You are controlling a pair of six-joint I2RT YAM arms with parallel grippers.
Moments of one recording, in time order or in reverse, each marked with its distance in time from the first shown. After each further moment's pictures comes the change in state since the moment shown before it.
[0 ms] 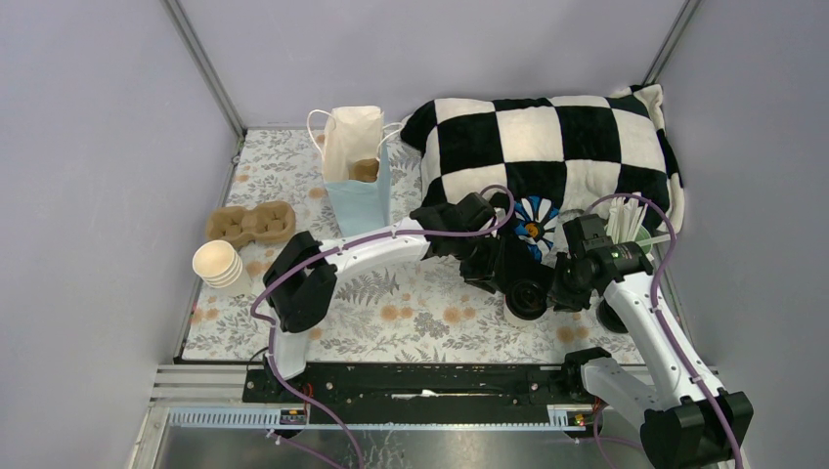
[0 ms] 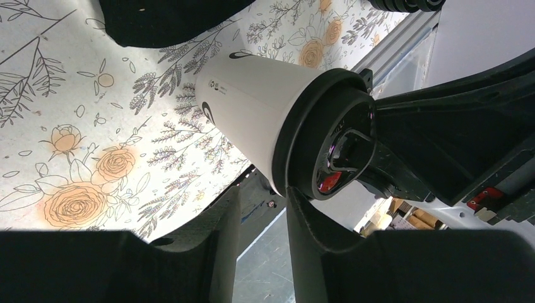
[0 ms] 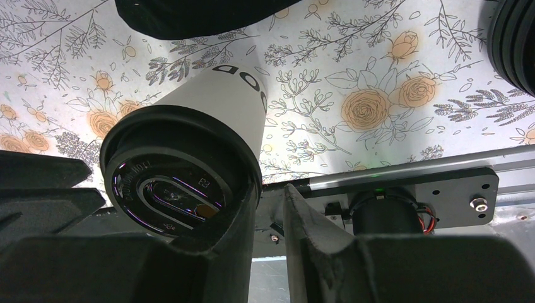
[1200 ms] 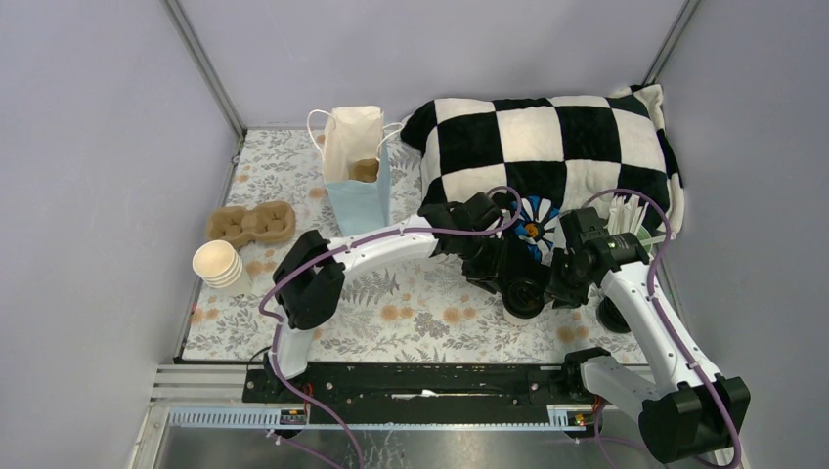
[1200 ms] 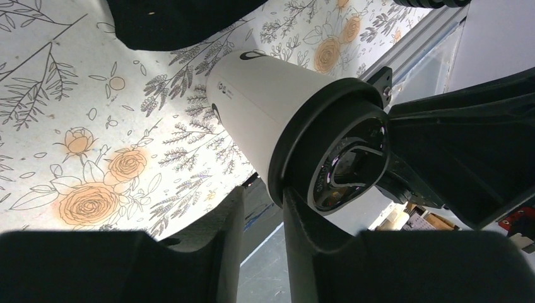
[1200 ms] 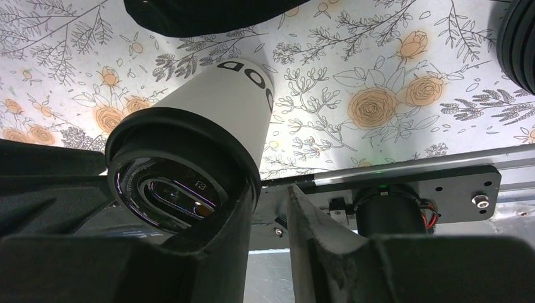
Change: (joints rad) left arm -0.013 0.056 0.087 -0.093 -0.030 0.044; right arm 0.000 0.063 0.041 -0.010 -0.015 -0.004
